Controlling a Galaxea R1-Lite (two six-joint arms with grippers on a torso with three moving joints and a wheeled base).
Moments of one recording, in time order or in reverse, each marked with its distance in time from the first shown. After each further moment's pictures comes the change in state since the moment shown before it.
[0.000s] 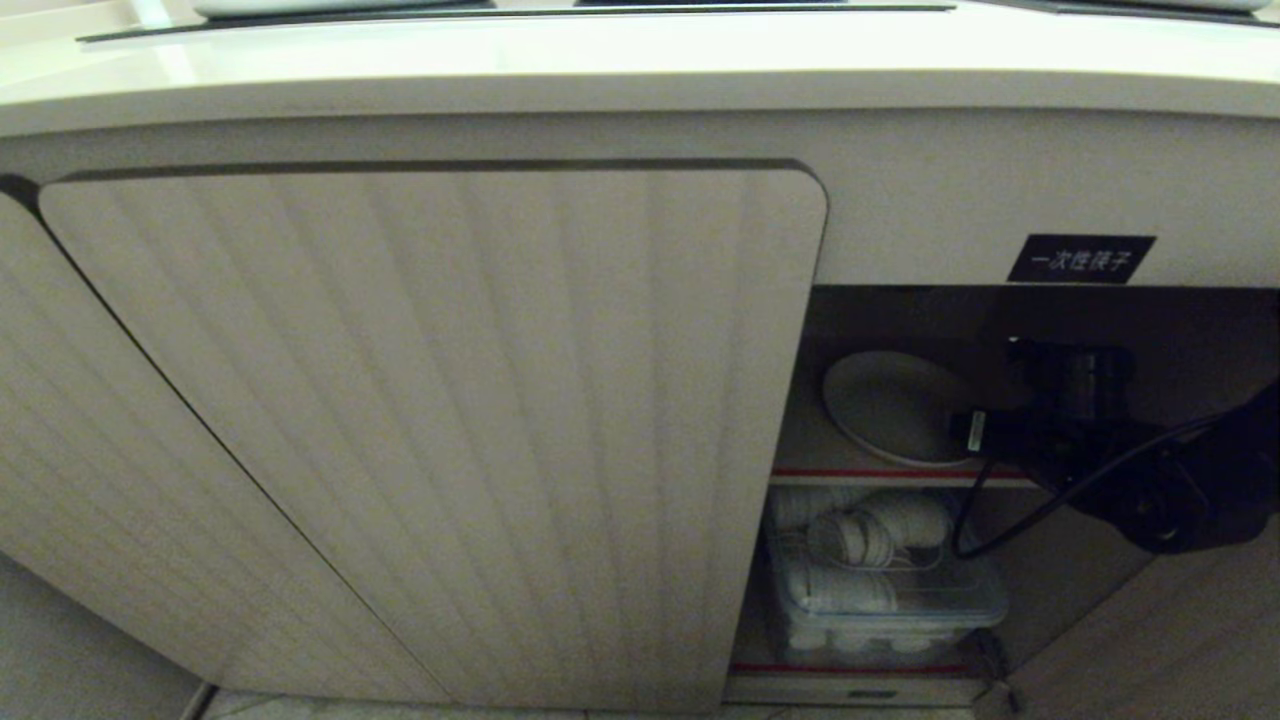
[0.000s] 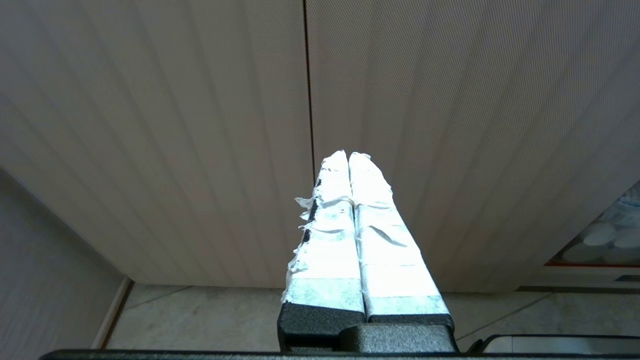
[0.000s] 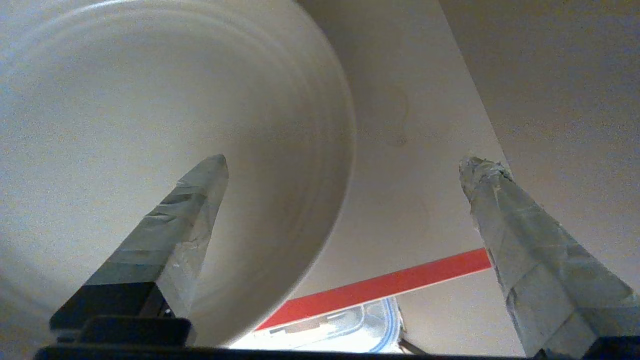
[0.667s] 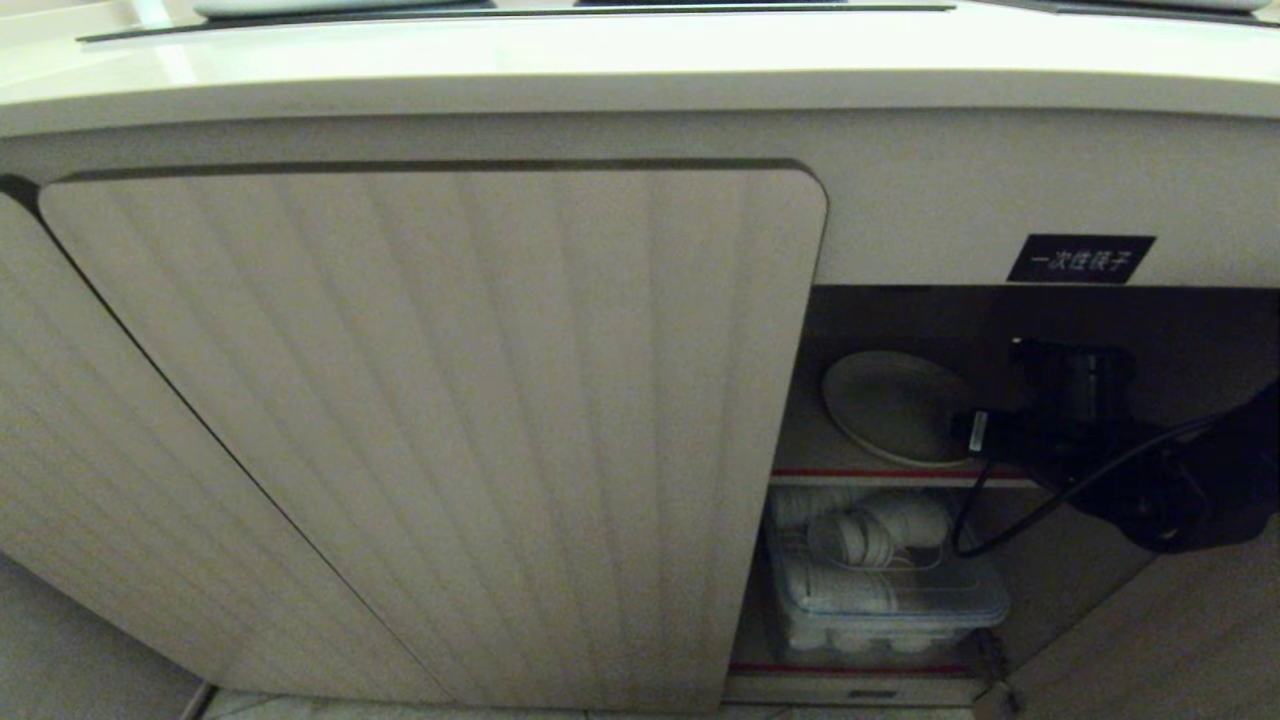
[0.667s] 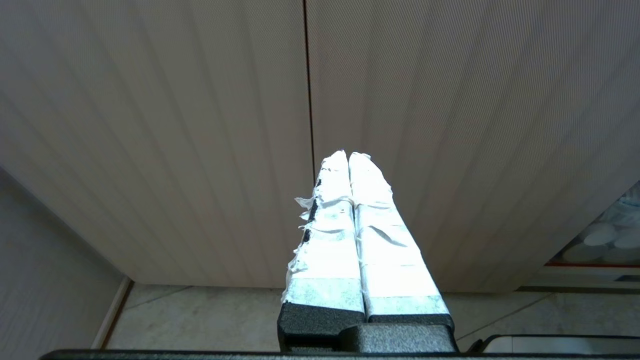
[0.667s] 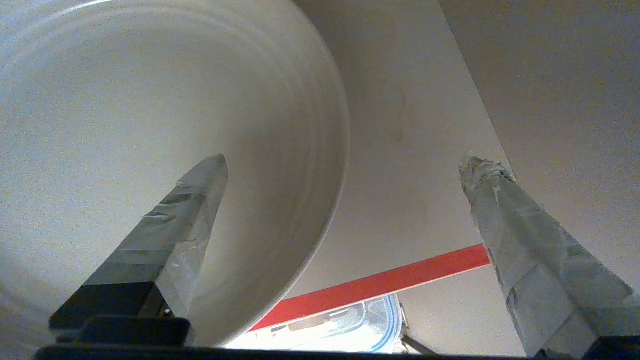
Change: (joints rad) left arm 0.000 0.000 0.000 0.000 0.000 0.000; right arm -0.004 0.001 -0.002 0.005 0.003 0.018
